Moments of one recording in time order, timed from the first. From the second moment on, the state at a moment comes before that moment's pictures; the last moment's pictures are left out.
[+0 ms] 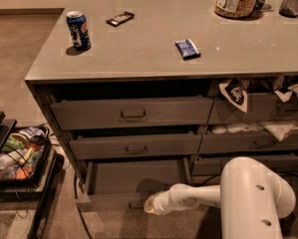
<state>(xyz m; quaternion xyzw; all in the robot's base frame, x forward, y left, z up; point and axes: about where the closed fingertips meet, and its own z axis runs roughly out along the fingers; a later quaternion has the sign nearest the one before) 0.520 -0.006 0.168 -0.66 0.68 0.16 0.28</state>
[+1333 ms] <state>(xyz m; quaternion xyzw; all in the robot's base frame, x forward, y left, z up) 0.560 0.002 0.189 -0.68 0.64 0.16 0.32</state>
